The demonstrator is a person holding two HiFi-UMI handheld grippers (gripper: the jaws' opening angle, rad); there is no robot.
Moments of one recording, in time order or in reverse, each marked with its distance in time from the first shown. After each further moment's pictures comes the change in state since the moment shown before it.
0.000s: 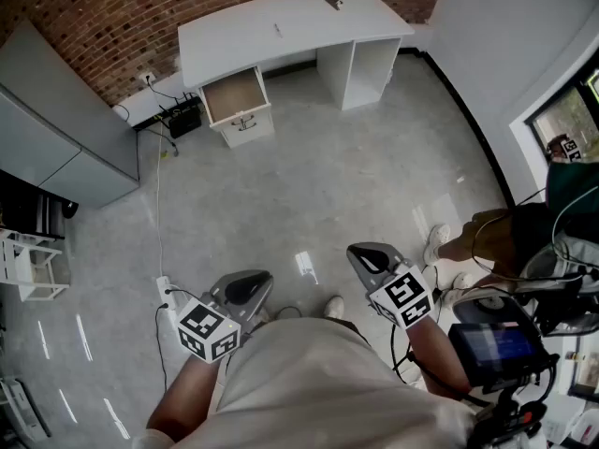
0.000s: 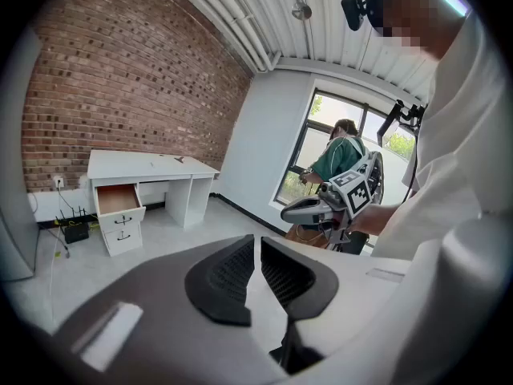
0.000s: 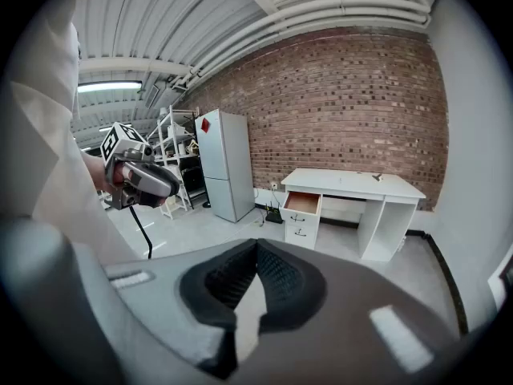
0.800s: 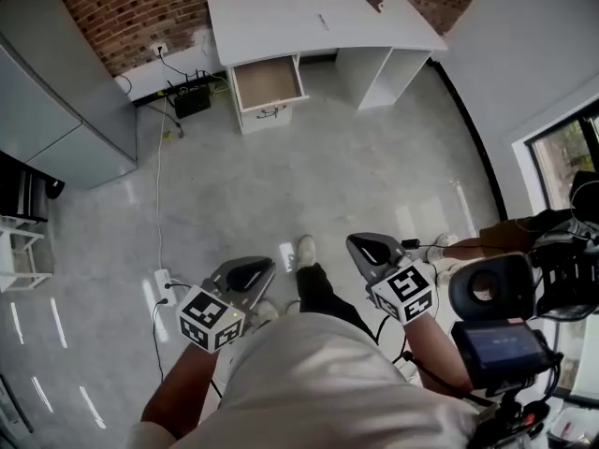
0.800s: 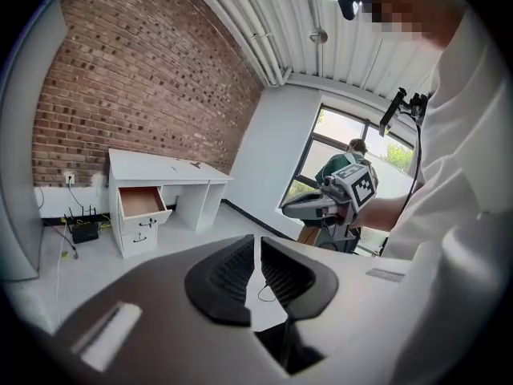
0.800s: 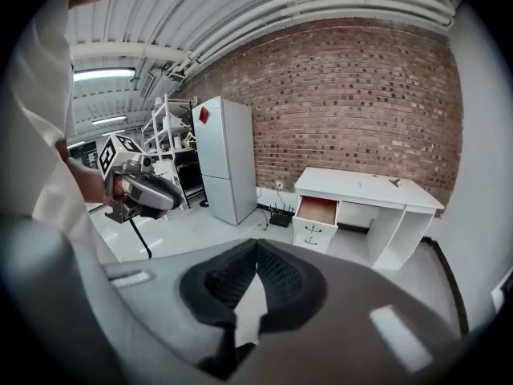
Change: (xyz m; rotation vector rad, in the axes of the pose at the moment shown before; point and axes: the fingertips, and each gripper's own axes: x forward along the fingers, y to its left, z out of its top) left arm -0.091 0.170 -0.013 -0.025 -0.038 0.001; right arm 0.165 0.077 0.088 -0.008 0.023 0.001
